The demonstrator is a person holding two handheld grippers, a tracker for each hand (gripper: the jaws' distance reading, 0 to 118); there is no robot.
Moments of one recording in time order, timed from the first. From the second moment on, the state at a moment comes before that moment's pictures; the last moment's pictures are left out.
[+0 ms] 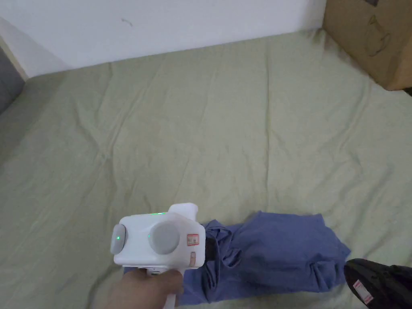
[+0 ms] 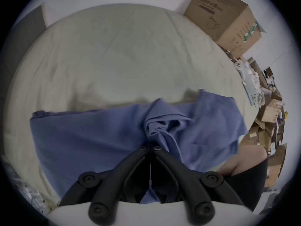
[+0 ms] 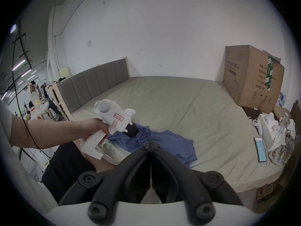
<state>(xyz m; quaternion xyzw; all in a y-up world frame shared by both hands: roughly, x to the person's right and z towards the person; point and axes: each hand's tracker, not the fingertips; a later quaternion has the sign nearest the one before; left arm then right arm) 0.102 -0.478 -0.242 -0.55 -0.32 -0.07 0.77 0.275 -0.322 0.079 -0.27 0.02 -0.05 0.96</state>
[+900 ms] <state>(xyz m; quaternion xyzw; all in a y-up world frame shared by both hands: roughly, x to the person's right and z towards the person) -0.077 -0.538 -0.335 -0.57 -0.42 0.25 0.65 0.241 -0.321 0.038 -0.31 0.05 -0.03 0.95</state>
